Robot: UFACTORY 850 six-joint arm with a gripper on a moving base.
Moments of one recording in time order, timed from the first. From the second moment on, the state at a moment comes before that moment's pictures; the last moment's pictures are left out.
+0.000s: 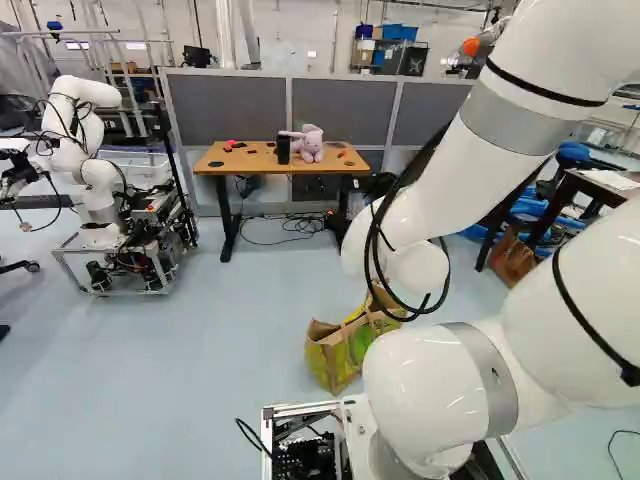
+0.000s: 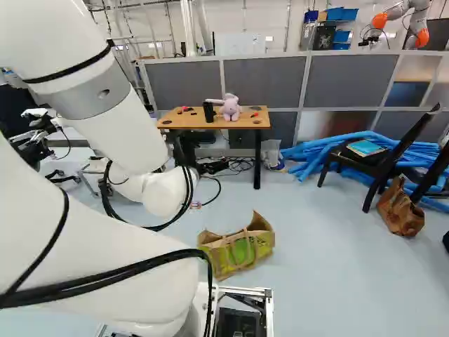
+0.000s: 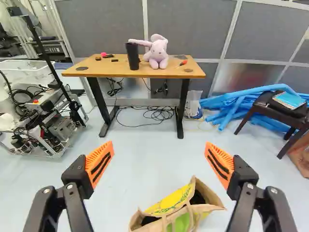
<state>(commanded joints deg) 0.0 16.0 -5.0 0.0 50.0 0.0</state>
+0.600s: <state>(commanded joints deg) -0.2 13.1 -7.5 0.4 47.8 0.0</state>
